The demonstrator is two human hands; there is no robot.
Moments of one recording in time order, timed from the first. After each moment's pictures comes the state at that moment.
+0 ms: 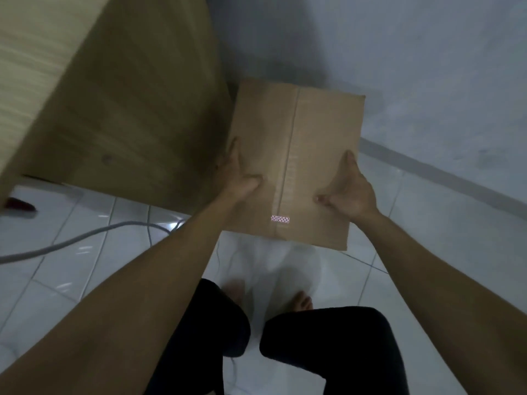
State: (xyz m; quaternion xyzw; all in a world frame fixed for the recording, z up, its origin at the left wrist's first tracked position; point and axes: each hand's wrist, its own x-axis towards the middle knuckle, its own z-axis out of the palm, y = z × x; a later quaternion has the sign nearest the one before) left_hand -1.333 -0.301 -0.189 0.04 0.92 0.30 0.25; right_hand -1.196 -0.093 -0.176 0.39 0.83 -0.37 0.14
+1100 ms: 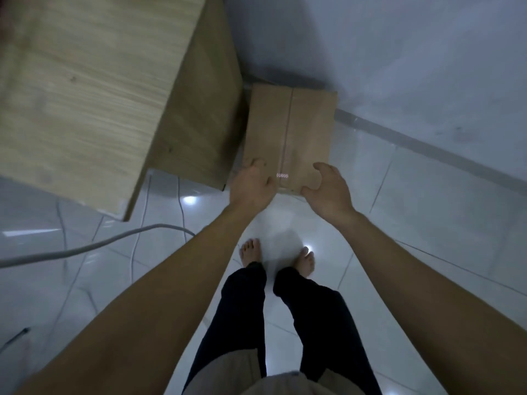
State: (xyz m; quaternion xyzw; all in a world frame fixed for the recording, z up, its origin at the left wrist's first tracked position) left_hand -1.254 -0.335 -0.023 0.17 0.93 0.22 0.26; right_hand -1.158 -0.185 -0.014 0.35 0.82 -0.41 0.16
